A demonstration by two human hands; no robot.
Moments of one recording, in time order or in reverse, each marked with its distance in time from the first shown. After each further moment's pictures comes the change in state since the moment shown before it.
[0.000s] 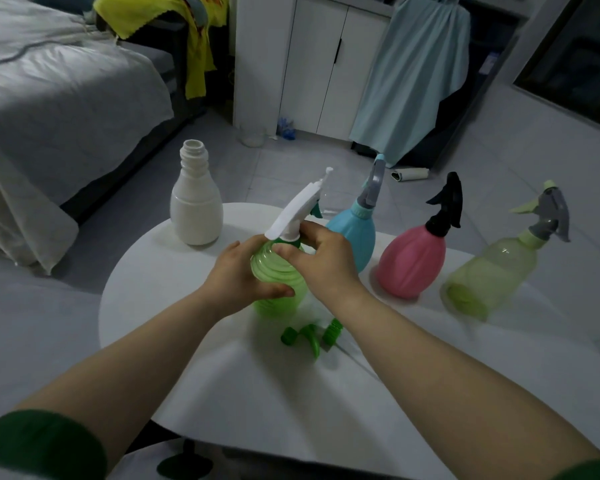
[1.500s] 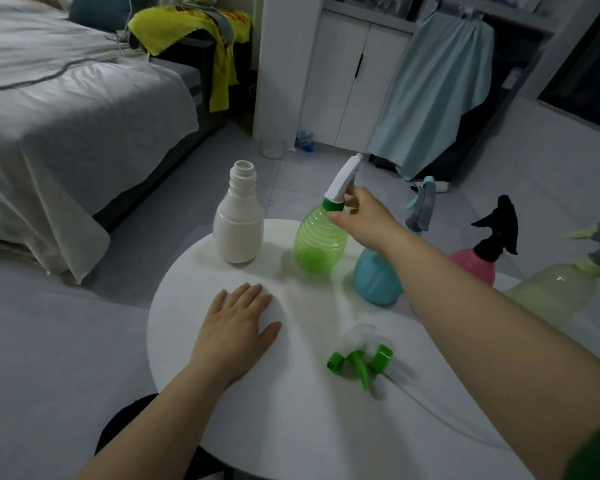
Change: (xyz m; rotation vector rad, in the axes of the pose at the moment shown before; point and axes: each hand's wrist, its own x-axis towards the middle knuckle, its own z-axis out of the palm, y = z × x) left_hand -0.032 -0.078 -0.008 0.617 -0.007 -0.050; right_hand 0.092 -0.008 -0.005 -0.154 -0.100 0.122
